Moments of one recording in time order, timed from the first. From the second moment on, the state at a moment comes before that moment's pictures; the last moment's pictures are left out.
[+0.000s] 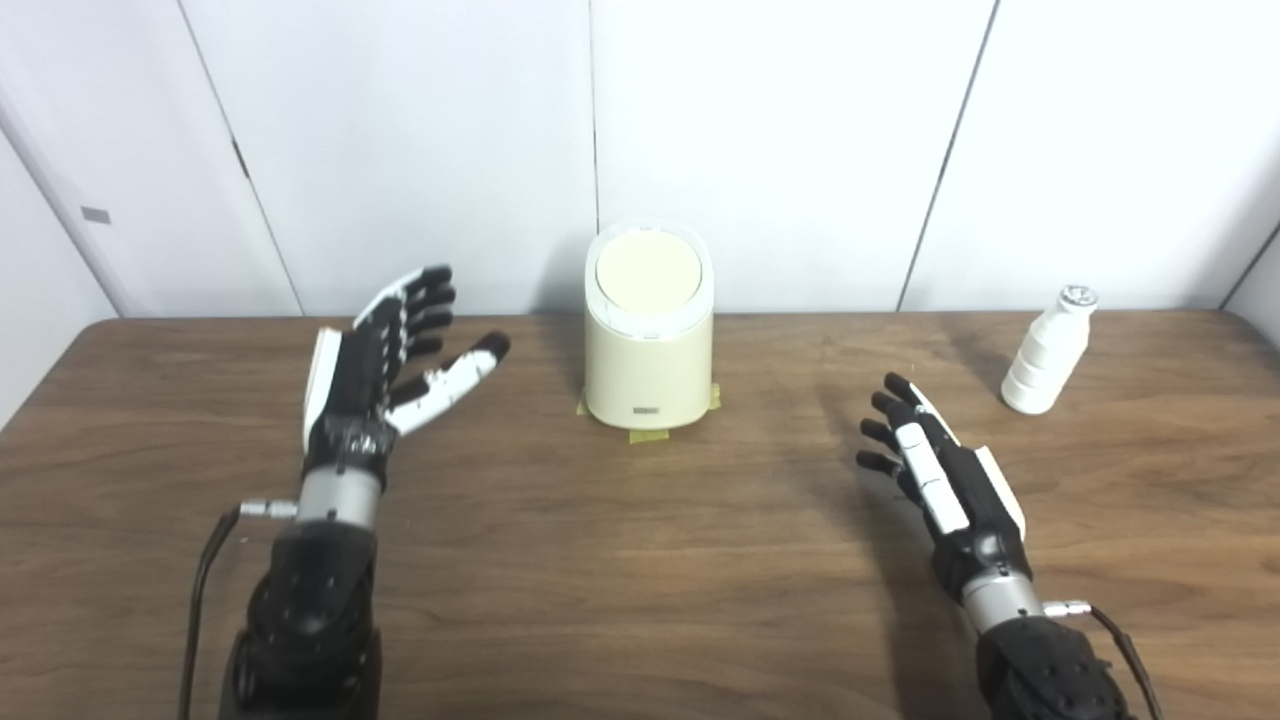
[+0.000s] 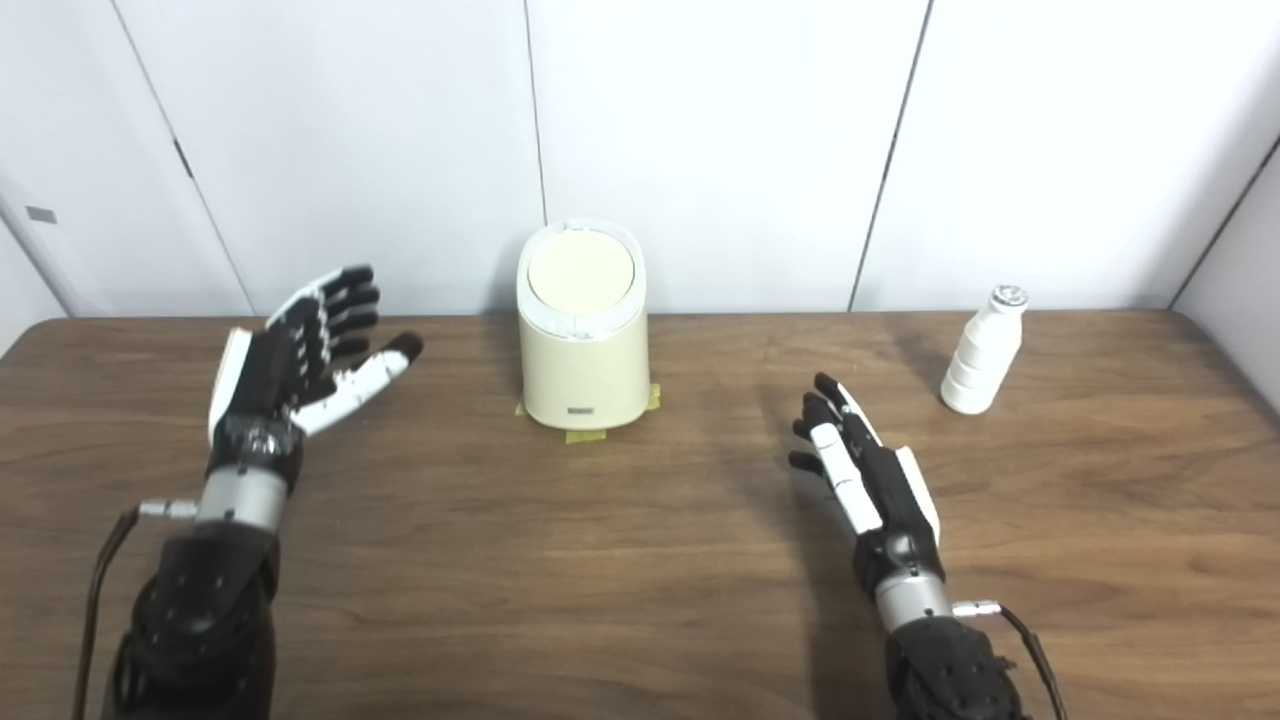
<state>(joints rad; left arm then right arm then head) -0.30 0.10 0.04 -0.34 0.21 0.43 0.00 -0.08 -0.08 -0.04 -0.20 -0.02 0.30 0.00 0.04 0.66</state>
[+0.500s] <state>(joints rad) -0.57 0.14 -0.03 -0.08 0.29 0.43 0.01 -0.08 -0.07 -0.04 -0.20 -0.03 0.30 -0.01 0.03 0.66</state>
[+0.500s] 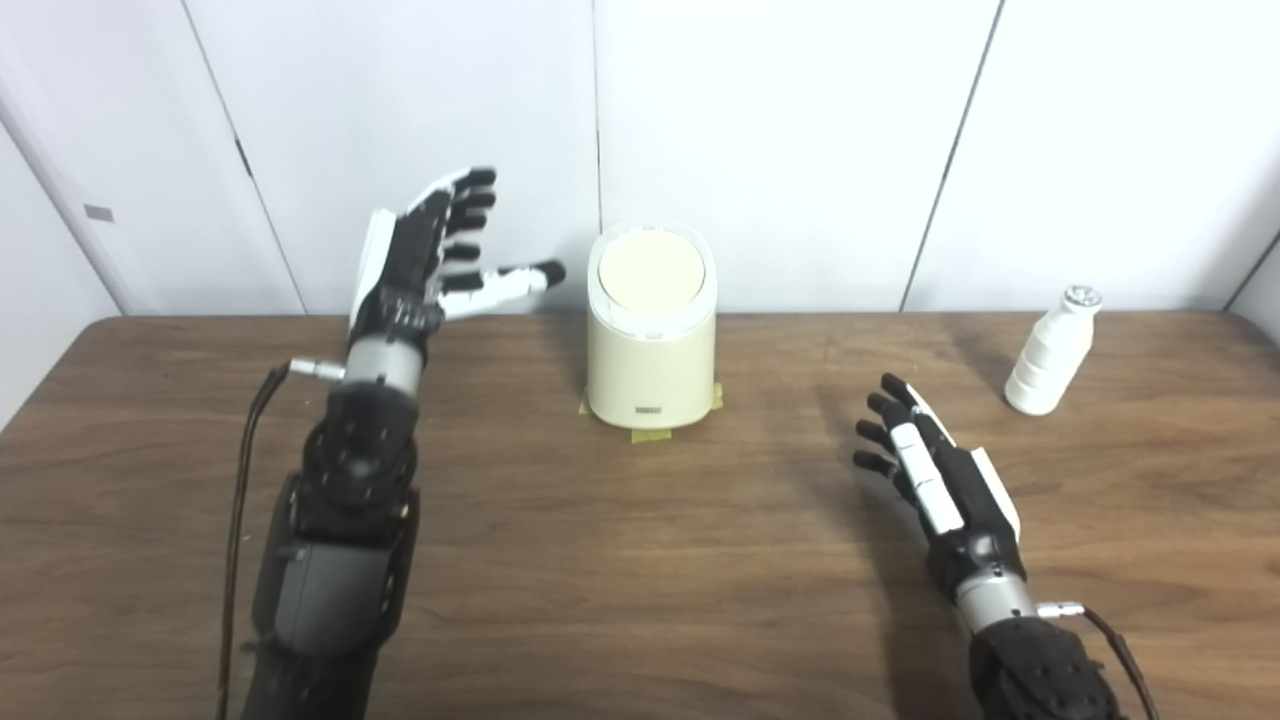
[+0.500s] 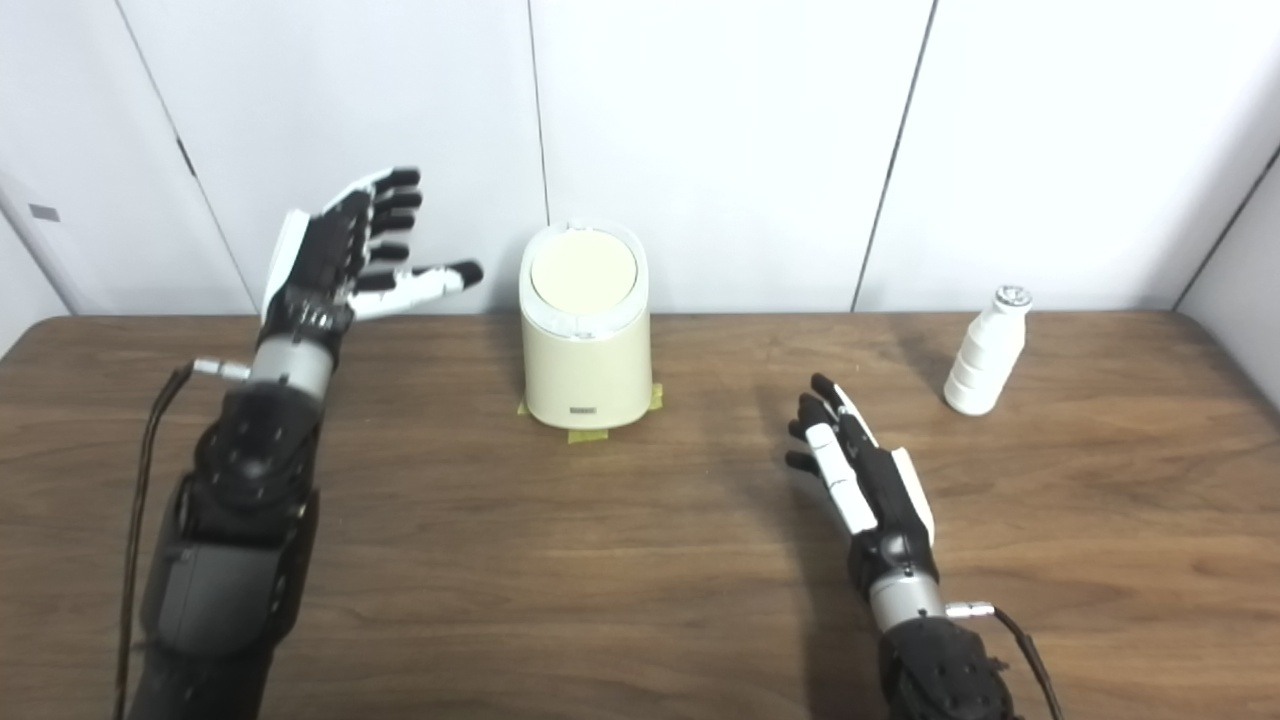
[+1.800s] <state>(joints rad) -0.83 0.13 -0.25 0.38 0.40 0.37 -0.04 -0.09 -0.05 -0.04 -0.19 -0.04 0.30 -0.05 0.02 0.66</state>
